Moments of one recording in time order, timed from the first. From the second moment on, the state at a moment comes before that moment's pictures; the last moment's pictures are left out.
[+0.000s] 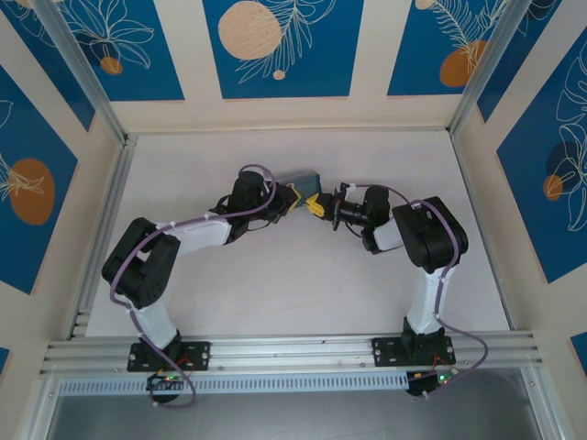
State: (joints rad) left arm -0.60 1.76 1.00 0.33 0.36 -1.28; right arm 0.28 1.97 0.71 1.18 -0.92 1.79
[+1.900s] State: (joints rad) left arm -0.65 1.77 0.95 0.37 0.37 -1.35; right arm 0.30 1.74 0.72 0.72 -0.90 1.49
